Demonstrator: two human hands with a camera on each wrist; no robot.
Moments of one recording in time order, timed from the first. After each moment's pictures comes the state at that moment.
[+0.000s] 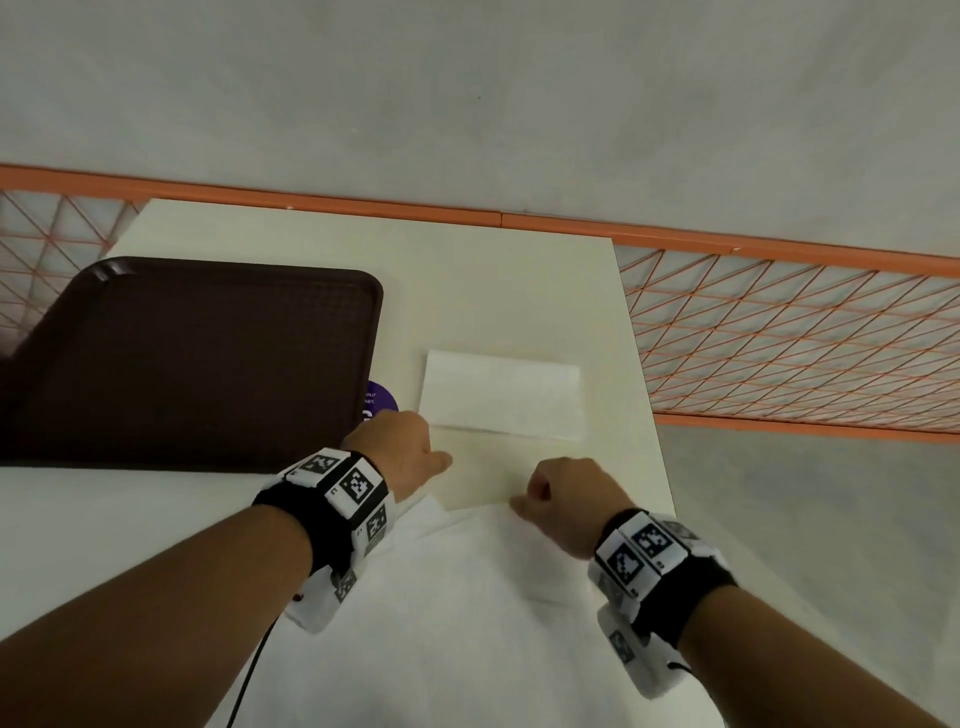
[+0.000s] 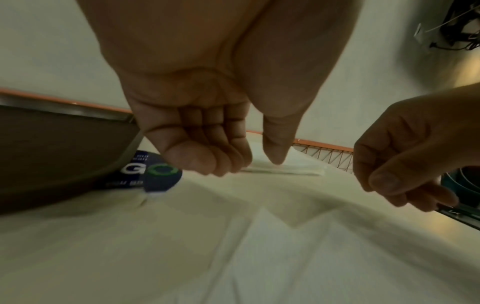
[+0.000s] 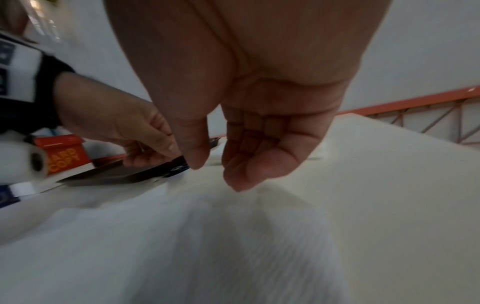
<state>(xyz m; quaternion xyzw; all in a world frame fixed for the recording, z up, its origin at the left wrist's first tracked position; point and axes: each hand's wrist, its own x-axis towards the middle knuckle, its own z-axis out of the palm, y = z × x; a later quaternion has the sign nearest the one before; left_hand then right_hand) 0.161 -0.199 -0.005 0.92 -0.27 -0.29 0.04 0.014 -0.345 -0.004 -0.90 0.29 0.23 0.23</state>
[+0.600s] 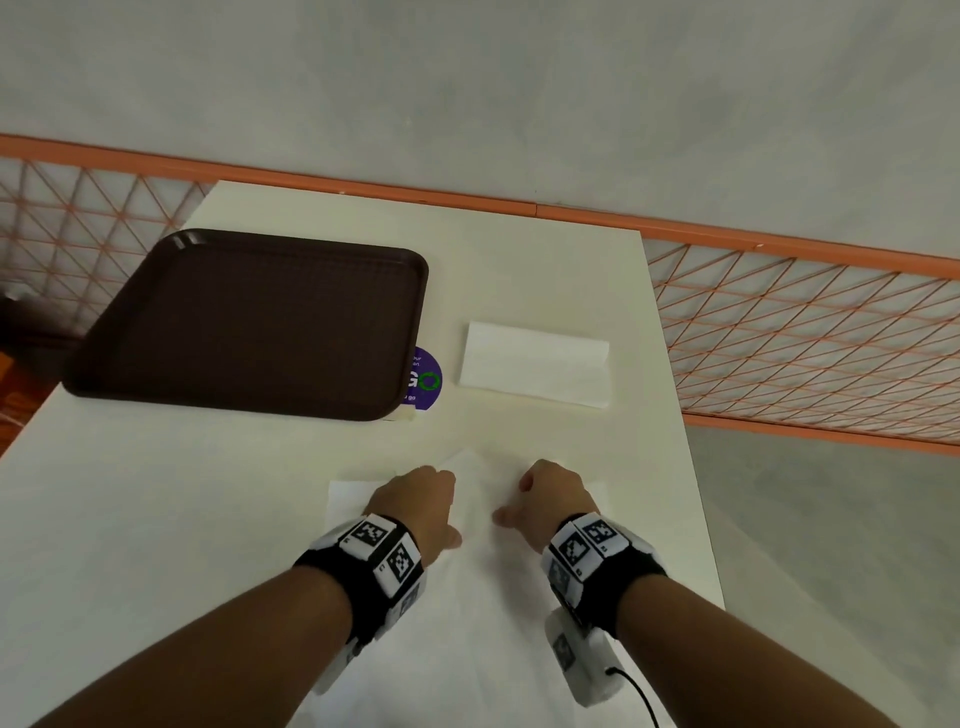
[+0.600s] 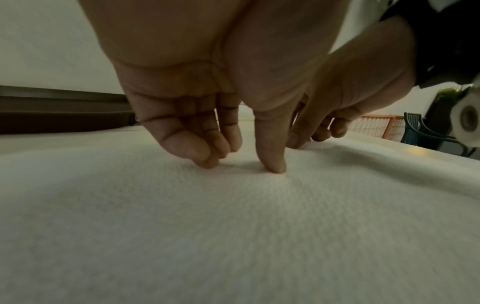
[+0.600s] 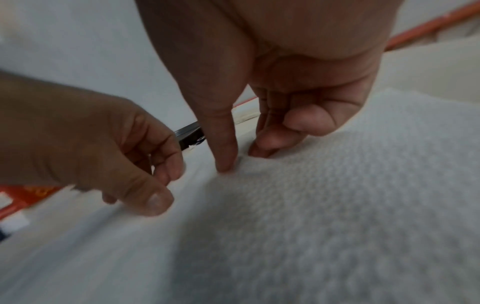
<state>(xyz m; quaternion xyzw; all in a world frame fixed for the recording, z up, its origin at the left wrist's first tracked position) 0.076 -0.126 -0.019 0.90 -0.29 -0.34 0.01 0.002 -0.263 -0.028 -0.84 0.40 0.23 0.29</state>
